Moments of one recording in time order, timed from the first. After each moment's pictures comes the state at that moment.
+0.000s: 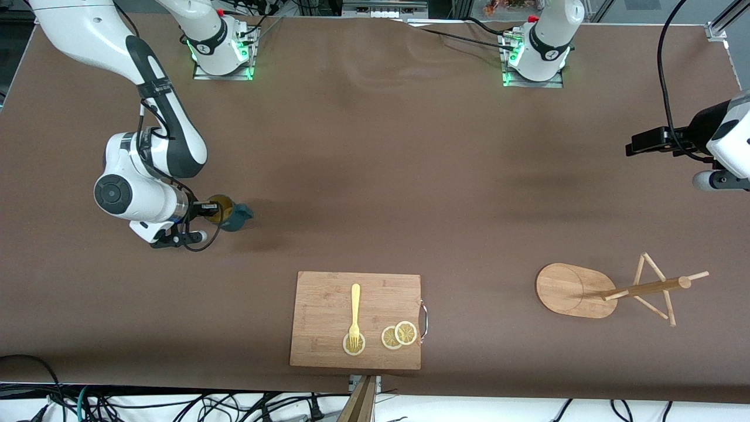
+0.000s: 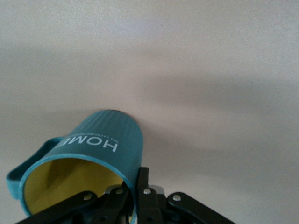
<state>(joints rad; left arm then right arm) 0.07 0.19 -0.04 -1.39 -0.08 1.33 -0.05 0.06 0.47 0.06 -1.91 0.03 2.18 -0.04</state>
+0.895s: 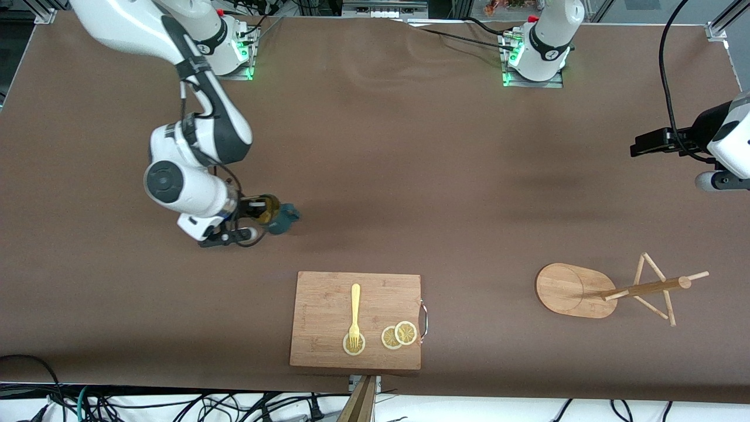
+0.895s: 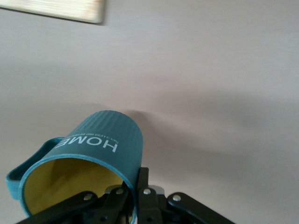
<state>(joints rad) 0.06 0.19 -0.04 -1.39 -0.04 1.33 -0.05 0.25 0.47 0.12 -1.78 0.09 2.15 0.16</state>
